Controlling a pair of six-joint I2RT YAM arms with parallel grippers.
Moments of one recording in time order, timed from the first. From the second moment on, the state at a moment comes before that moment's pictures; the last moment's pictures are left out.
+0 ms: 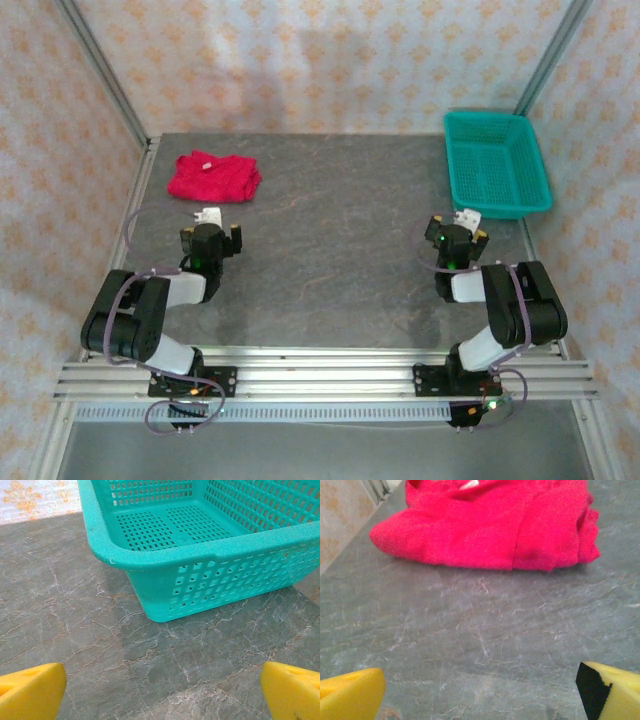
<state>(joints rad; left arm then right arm) -0.10 1.49 0.40 0.59 -0.37 -0.04 0.07 1.54 0.36 0.80 0.44 0.18</state>
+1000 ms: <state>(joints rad) -0.07 1.50 0.40 0.64 -0.37 -0.05 0.07 1.54 0.36 0.81 0.40 0.18</state>
